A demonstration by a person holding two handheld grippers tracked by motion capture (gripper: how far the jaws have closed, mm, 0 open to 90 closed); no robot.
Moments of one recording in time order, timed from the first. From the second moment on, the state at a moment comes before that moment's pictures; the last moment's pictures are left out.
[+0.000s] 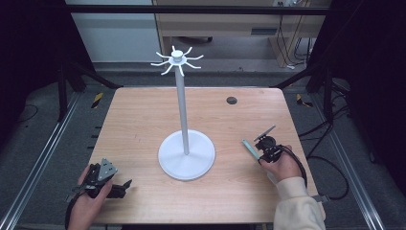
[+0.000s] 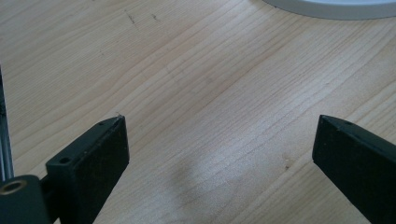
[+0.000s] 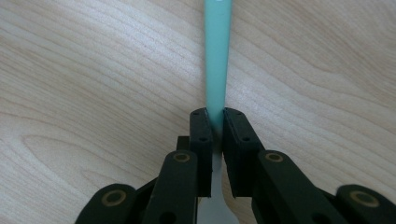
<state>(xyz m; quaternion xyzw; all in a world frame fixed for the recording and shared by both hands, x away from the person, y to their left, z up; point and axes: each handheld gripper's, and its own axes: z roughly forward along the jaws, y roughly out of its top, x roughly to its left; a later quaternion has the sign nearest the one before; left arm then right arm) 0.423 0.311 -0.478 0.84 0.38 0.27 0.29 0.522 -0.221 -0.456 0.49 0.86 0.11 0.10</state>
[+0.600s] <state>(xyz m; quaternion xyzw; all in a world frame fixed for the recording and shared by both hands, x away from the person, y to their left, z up) 0.423 0.311 -0.478 0.84 0.38 0.27 0.29 0.518 -0.217 -0.435 0.48 0.85 0.15 0.14</state>
